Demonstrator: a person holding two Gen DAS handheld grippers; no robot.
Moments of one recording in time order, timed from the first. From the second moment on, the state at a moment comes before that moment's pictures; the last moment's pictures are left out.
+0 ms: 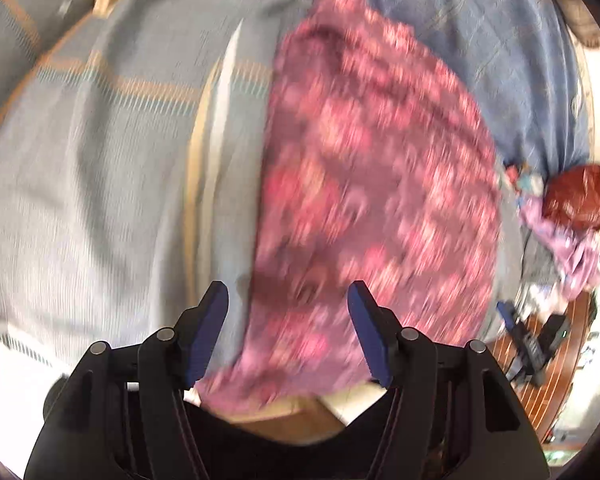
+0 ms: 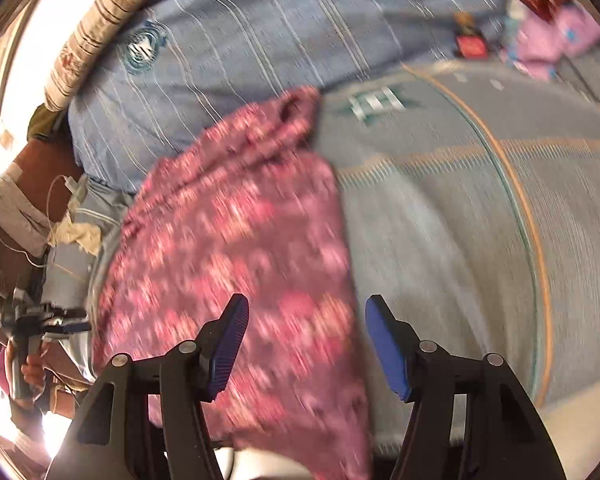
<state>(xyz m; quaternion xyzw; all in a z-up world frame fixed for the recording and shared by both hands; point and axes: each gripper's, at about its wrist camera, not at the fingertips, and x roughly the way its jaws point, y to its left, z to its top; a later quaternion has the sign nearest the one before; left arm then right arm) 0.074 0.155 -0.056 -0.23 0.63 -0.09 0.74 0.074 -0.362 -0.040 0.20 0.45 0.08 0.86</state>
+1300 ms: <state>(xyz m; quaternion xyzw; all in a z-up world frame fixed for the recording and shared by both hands) 0.031 0.147 -0.086 -0.23 0.61 -0.14 0.75 0.019 -0.358 -0.096 0.21 0.56 0.18 0.78</state>
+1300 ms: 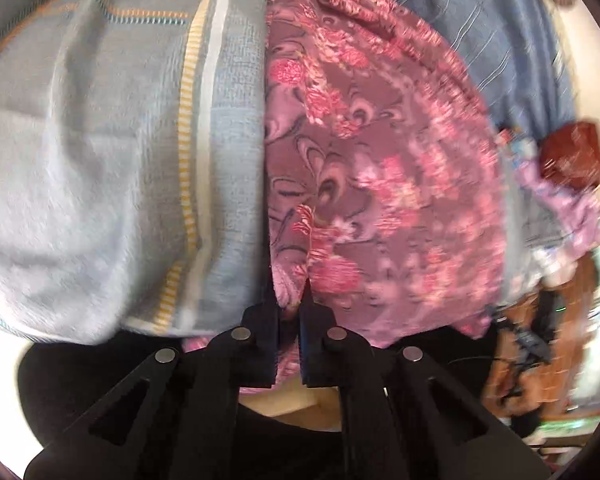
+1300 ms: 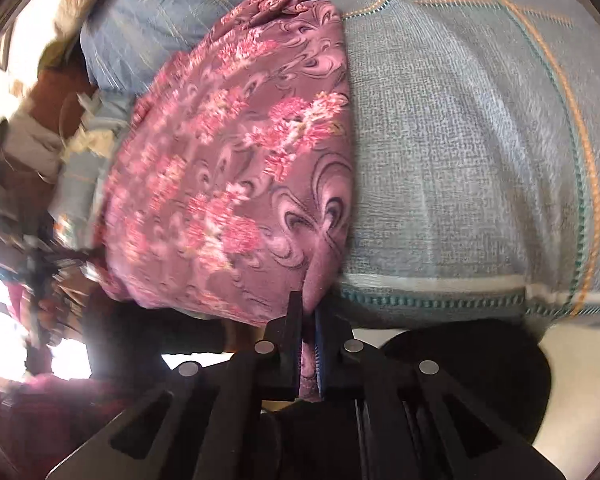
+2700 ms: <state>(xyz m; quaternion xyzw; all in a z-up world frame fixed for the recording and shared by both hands) 0.104 0.150 -0.025 -0.46 0.47 -0.28 0.70 0.074 -0.378 -0.053 0.51 0.39 0.32 0.69</state>
